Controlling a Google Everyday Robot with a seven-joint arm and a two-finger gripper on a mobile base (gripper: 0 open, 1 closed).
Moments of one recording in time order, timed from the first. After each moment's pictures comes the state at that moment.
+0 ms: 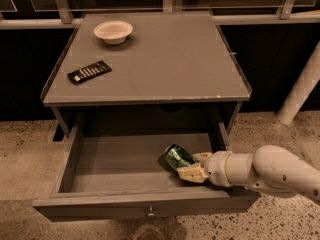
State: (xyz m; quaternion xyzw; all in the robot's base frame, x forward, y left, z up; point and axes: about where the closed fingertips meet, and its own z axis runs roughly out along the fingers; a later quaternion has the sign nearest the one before) arm 0.488 -0.108 0.631 -0.32 0.83 0.27 0.37
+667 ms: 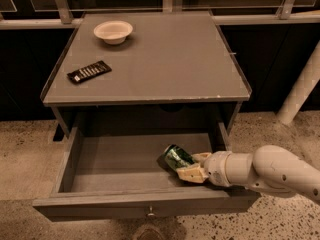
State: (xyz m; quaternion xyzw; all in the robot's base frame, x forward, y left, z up) arm 0.488 -0.107 0.630 -0.31 0.83 0.27 0.37
